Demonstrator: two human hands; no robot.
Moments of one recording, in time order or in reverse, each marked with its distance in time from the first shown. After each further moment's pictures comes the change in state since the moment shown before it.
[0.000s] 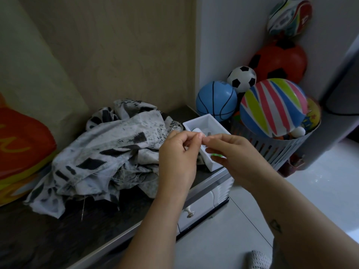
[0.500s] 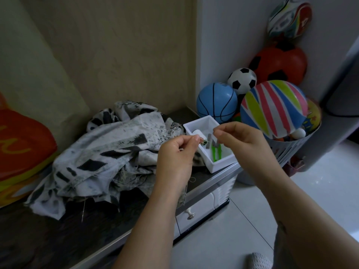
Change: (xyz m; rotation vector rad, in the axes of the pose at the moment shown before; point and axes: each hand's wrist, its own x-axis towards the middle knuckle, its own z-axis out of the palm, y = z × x) left_hand 0.004 0.001 -0.005 -0.185 -0.102 -0.221; right_hand -0.001 -0.008 -0.012 -0.307 0.167 -0.307
